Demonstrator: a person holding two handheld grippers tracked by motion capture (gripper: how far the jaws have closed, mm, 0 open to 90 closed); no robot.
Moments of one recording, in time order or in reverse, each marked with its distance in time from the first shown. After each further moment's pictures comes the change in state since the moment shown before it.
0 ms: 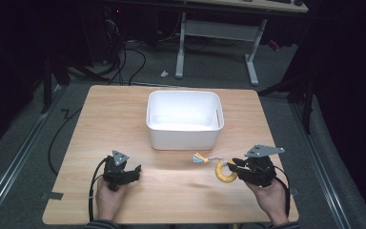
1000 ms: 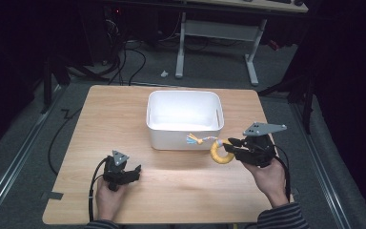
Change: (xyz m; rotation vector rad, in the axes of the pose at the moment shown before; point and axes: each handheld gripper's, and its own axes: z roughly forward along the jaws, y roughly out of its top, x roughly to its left) left arm 0.000 0.000 0.000 0.000 -0.001 0.000; right arm 0.001 0.064 -0.018 -0.068 0.015 -0.059
